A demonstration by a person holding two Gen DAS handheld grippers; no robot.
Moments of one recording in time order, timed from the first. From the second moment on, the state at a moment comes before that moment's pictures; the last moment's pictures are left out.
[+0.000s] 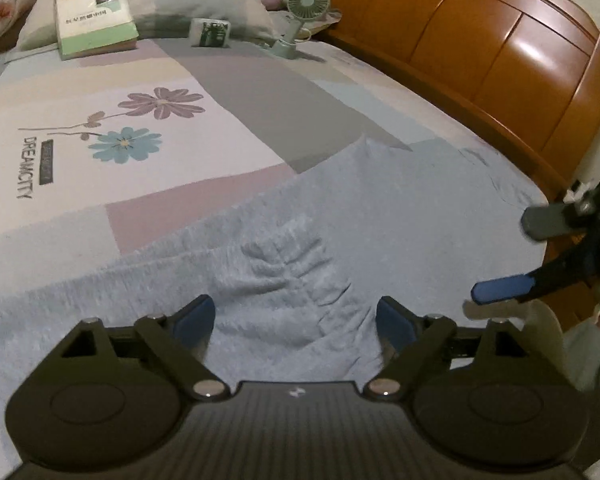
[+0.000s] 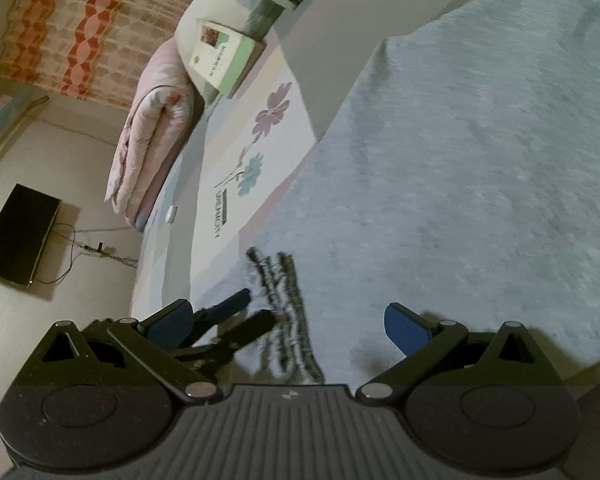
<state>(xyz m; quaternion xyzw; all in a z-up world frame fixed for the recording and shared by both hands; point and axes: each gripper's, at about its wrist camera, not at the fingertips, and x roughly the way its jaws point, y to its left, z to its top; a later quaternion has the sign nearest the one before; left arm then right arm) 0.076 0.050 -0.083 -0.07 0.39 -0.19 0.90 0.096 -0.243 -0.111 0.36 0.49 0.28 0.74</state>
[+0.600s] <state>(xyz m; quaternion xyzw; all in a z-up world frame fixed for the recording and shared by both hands) 0.050 0.020 -0.052 0.01 0.35 -0.20 0.92 0.097 -0.255 -0.094 0.27 0.48 0.24 0.80</state>
